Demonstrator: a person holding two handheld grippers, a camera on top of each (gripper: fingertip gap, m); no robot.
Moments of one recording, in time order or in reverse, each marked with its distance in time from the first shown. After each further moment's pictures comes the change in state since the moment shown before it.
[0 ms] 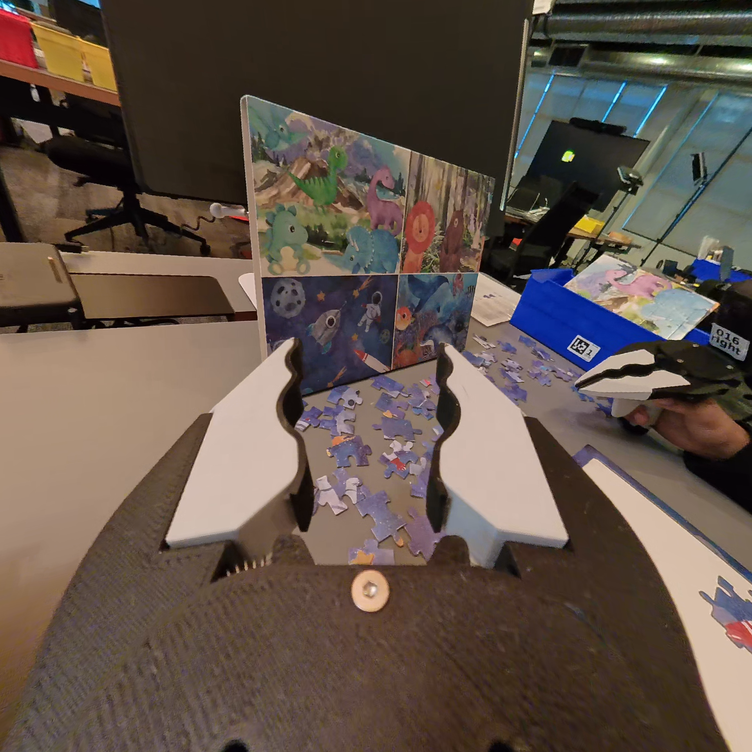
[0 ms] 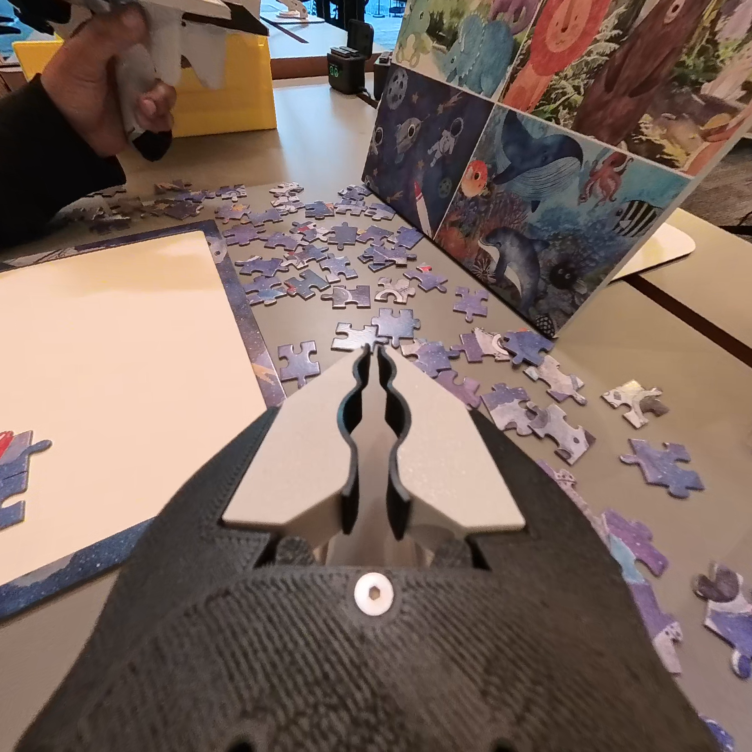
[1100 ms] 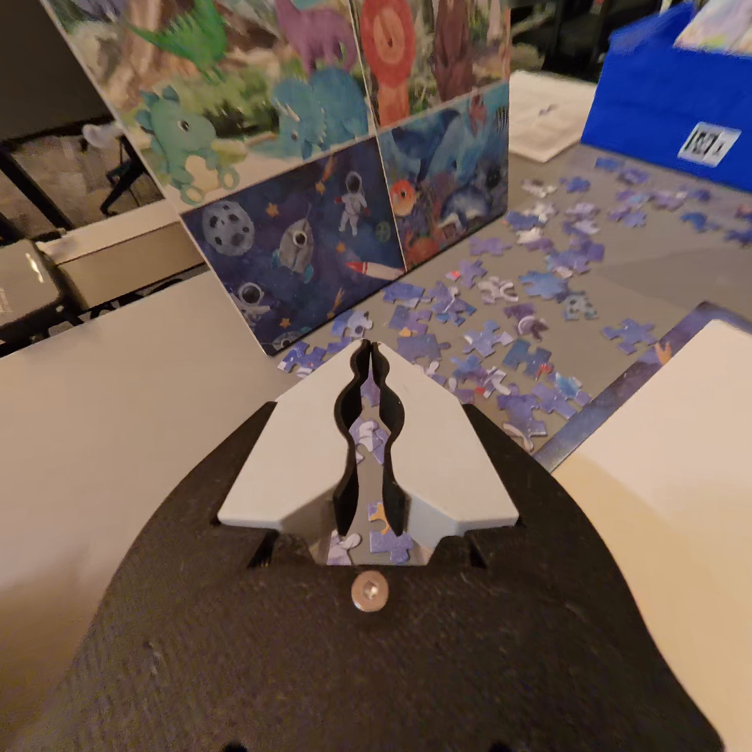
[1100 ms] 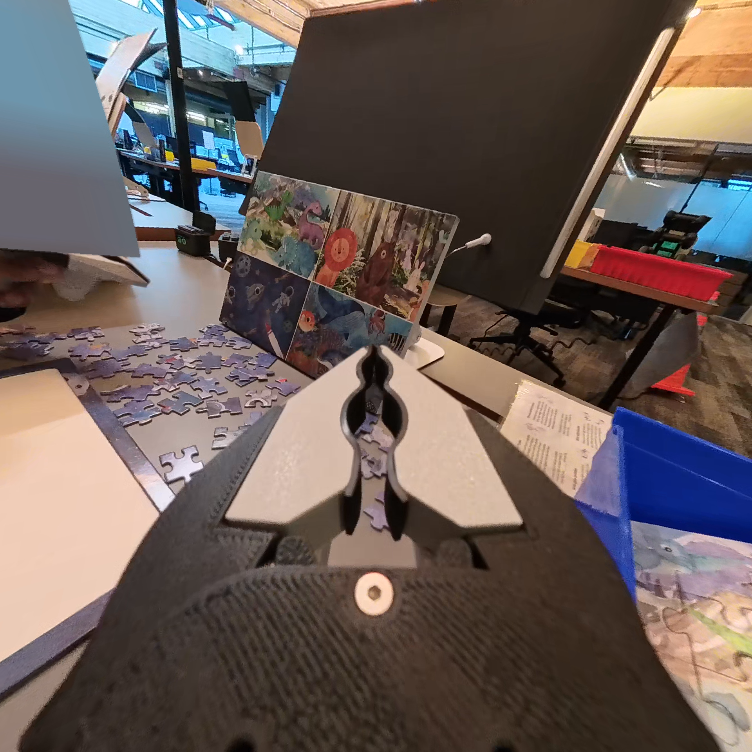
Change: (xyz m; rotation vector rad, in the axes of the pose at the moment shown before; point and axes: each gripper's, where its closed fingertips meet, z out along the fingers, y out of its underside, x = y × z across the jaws) left arm 0.014 0.060 0.025 -0.334 -0.067 0.331; right arm 0.054 -0.069 -0.088 0.345 0.443 -0.085
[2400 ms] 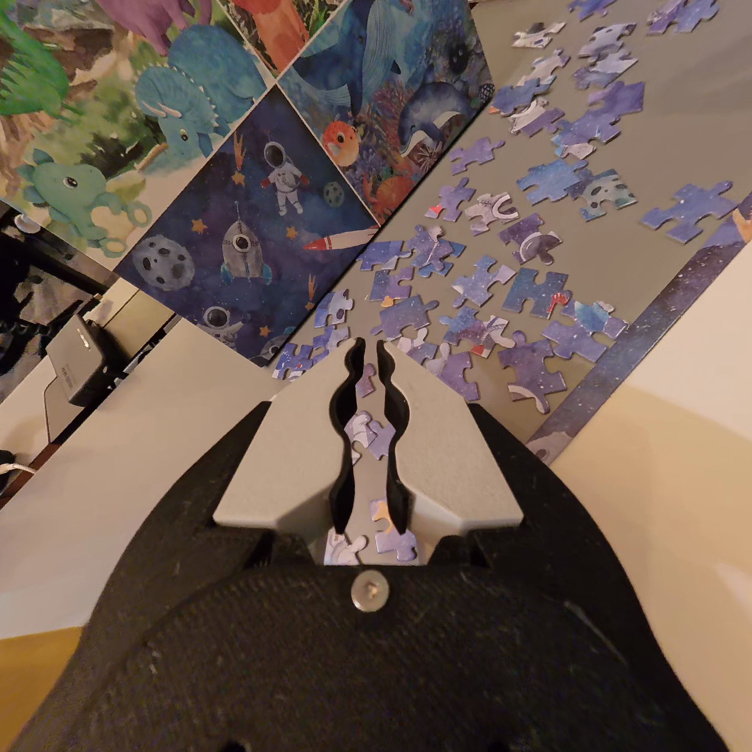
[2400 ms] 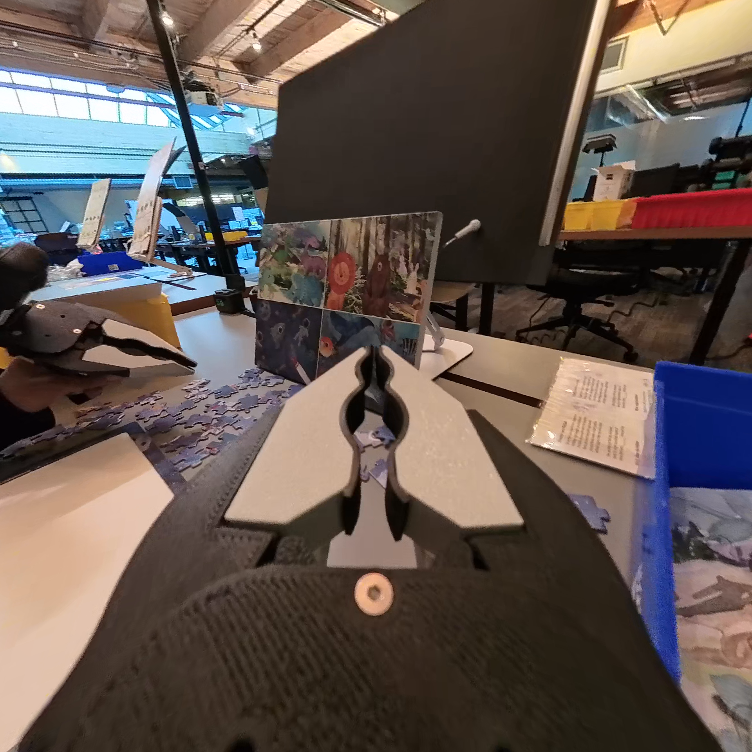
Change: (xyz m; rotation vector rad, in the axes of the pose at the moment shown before) left arm 0.028 0.018 0.019 -0.151 -0.064 0.359; right arm 0.015 -0.001 -0.005 0.063 -0.029 0.259
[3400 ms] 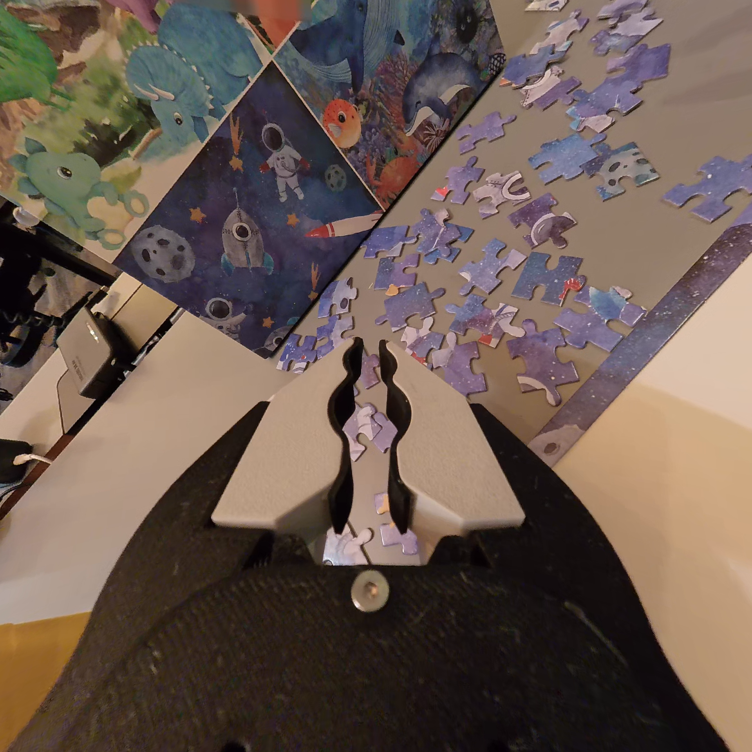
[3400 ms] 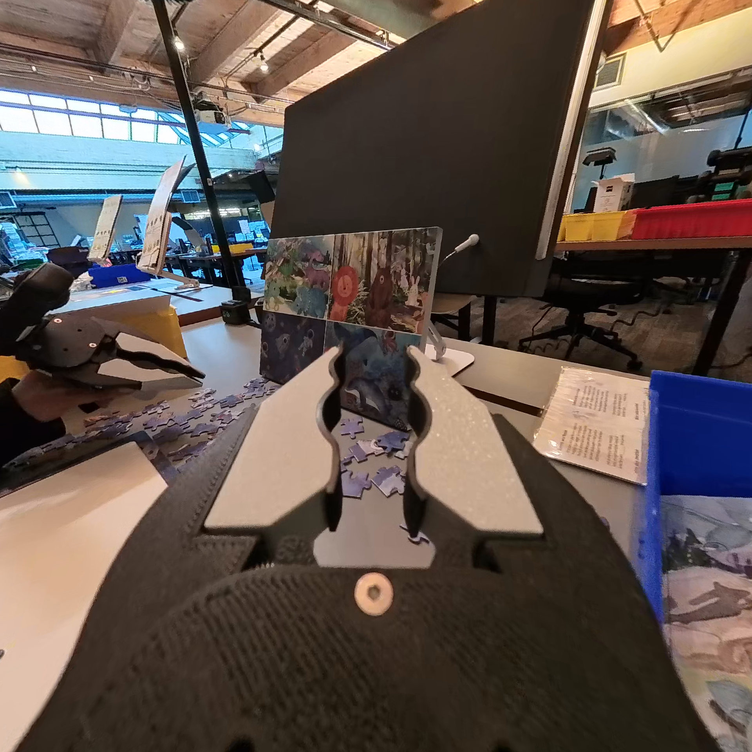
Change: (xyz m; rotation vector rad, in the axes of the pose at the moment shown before) left arm -0.002 0.006 0.002 -0.039 -0.019 0.022; right arm 0.000 -0.008 -0.004 0.029 -0.008 0.008
